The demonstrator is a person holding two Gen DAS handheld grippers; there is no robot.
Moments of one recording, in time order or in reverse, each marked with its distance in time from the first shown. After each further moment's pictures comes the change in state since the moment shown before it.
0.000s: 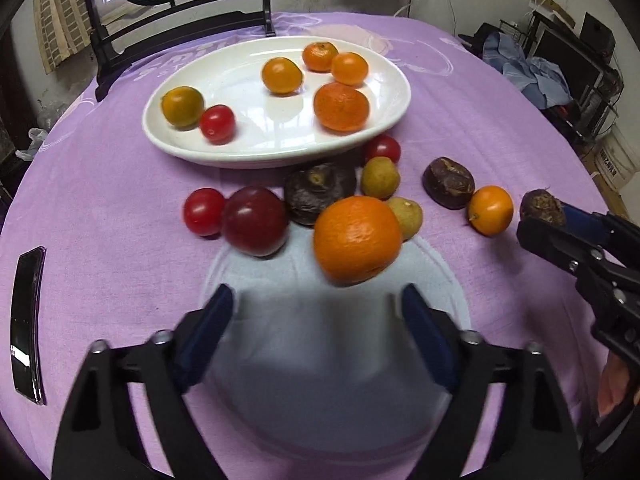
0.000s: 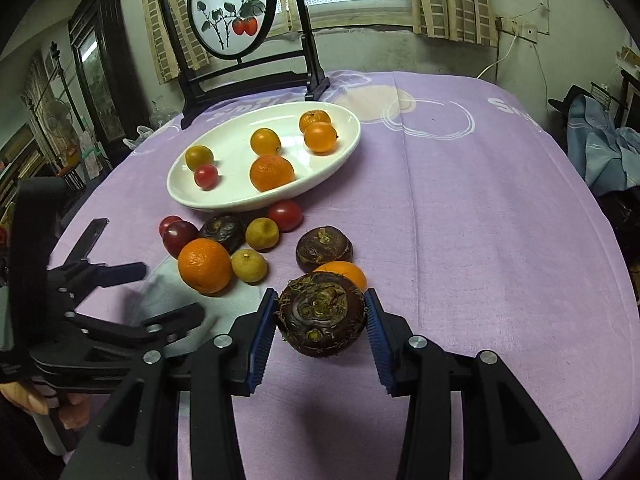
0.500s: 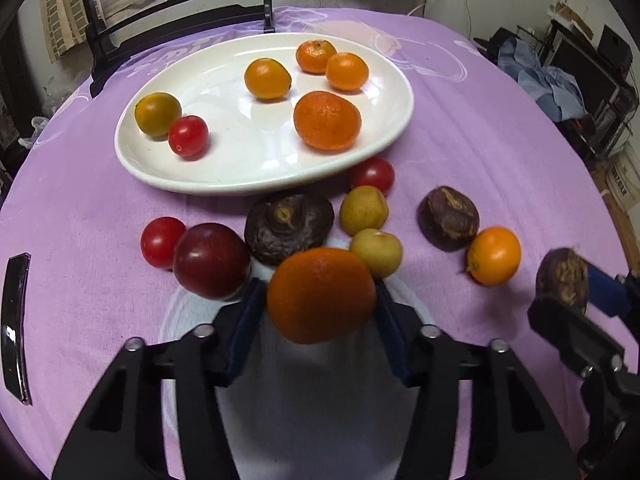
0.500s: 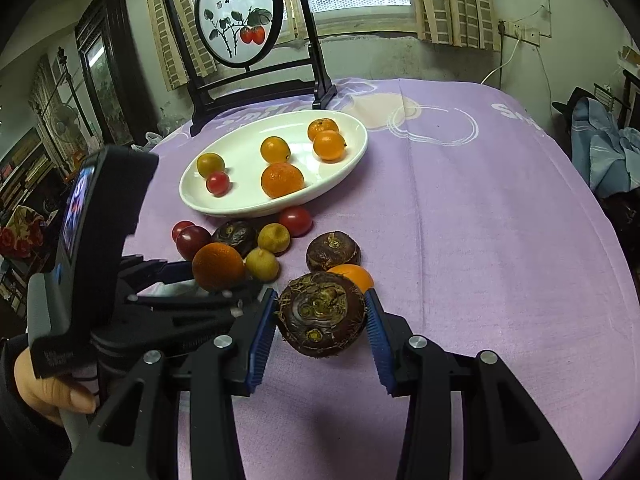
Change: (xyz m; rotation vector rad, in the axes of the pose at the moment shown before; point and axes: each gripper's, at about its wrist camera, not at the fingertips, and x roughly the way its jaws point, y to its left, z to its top) left arm 0.022 -0.014 0.026 -0.063 0.004 0.012; right arm -0.004 0.000 -0.001 0.002 -0.009 0.019
